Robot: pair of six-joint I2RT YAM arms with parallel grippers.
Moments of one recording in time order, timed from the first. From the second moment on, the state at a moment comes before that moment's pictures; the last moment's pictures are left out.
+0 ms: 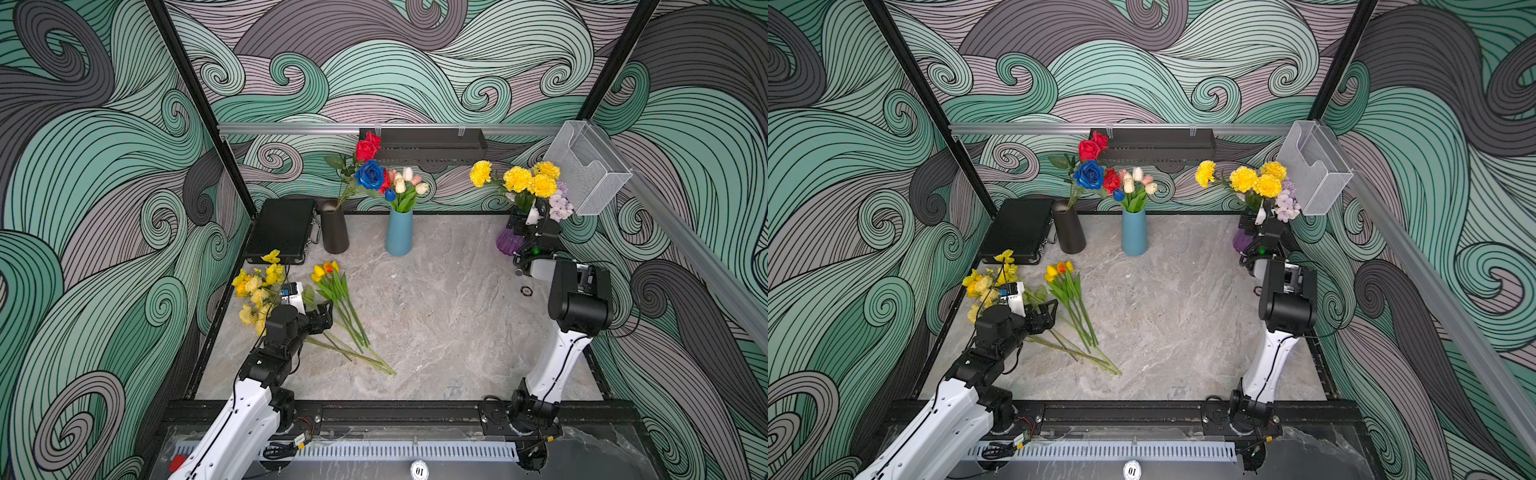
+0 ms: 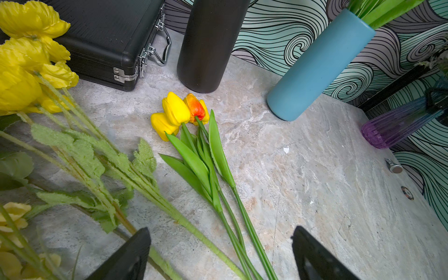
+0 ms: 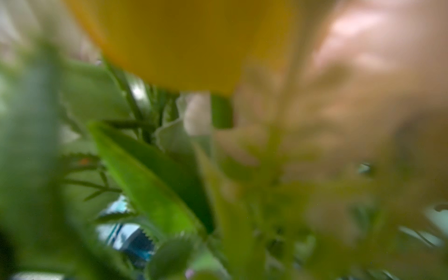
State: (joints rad) left arm -0.25 0.58 0.28 -0.16 -0.01 -0.43; right arm -0.23 2.05 1.22 0.80 0.00 -0.12
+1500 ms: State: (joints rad) left arm -0.25 0.57 0.28 -0.16 -0.02 -0.42; right arm -0.22 2.17 1.42 0.67 -0.08 -0.13
